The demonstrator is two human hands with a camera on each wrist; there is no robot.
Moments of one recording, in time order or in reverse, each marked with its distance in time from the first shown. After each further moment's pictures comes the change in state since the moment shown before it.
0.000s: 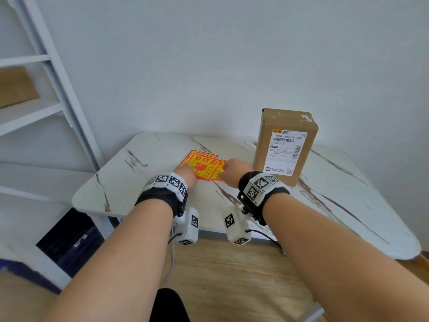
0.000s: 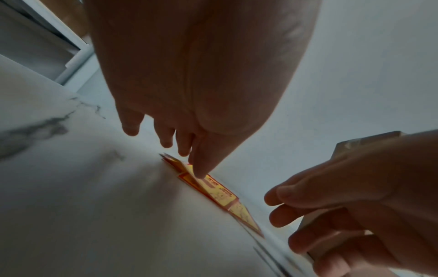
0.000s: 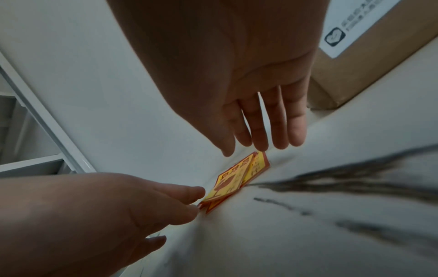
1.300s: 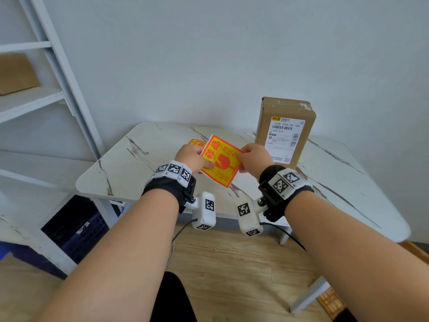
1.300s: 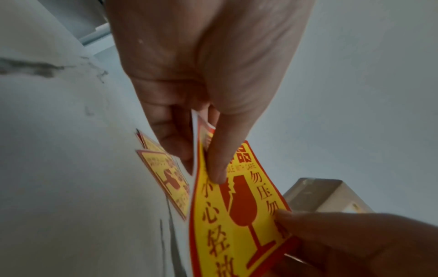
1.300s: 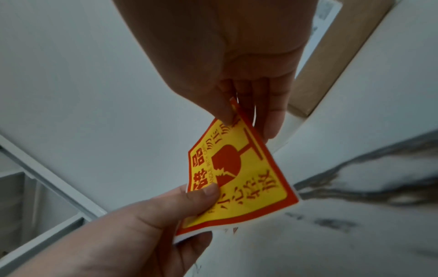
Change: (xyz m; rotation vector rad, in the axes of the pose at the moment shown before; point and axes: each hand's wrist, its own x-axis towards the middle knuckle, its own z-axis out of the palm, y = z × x) left_hand -0.026 0.013 -0.001 -0.767 0.155 0.142; right_hand -0.025 0.034 -0.010 0.481 0.251 0.058
